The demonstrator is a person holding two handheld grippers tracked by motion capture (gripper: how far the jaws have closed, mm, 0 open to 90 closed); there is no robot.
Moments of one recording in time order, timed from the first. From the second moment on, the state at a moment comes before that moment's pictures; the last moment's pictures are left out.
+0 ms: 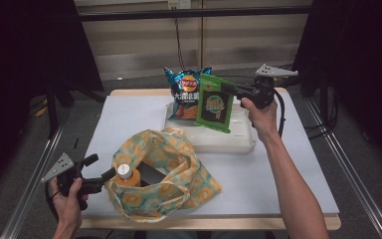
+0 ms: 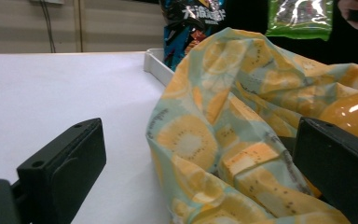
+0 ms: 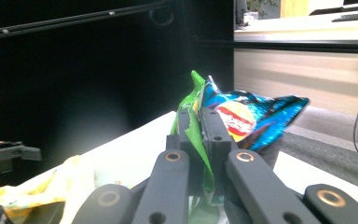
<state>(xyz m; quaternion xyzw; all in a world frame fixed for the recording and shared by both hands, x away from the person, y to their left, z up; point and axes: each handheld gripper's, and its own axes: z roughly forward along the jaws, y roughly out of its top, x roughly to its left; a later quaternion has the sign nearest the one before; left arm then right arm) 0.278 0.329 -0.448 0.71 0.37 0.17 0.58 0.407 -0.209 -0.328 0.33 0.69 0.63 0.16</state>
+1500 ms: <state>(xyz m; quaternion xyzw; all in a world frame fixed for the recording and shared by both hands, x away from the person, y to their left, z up) 0.272 0.328 -0.448 0.71 0.36 0.17 0.58 0.494 -0.236 -0.394 0.42 0.72 0.53 0.16</state>
